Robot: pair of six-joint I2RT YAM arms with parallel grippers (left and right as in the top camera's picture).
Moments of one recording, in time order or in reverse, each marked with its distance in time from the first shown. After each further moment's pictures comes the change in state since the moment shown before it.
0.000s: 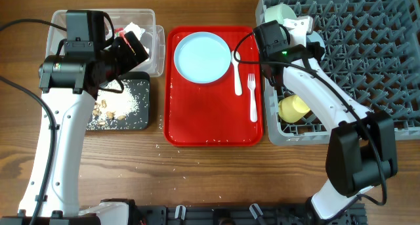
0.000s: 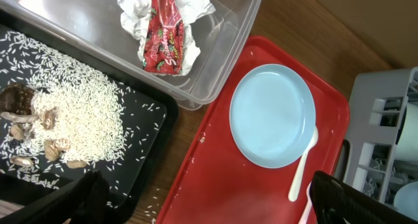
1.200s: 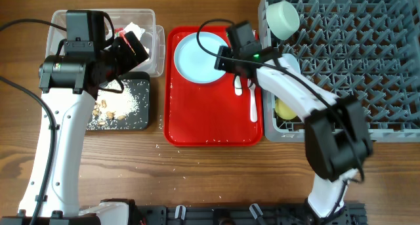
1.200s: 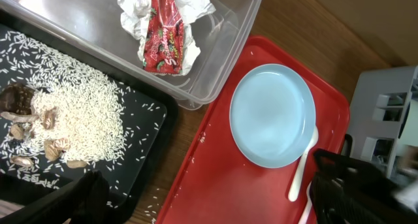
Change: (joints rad) left arm 0.000 0.000 0.000 0.000 0.000 0.000; right arm 0.122 0.159 0.069 0.274 -1.135 0.490
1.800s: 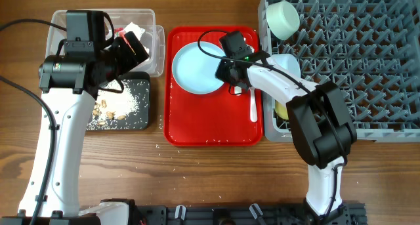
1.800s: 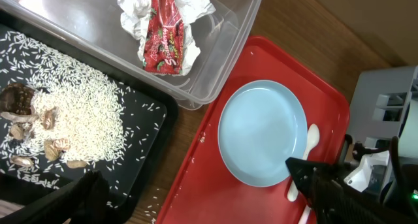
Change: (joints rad) left arm 0.000 0.000 0.000 0.000 0.000 0.000; right arm 0.009 0.124 0.030 -0.066 -0.003 0.123
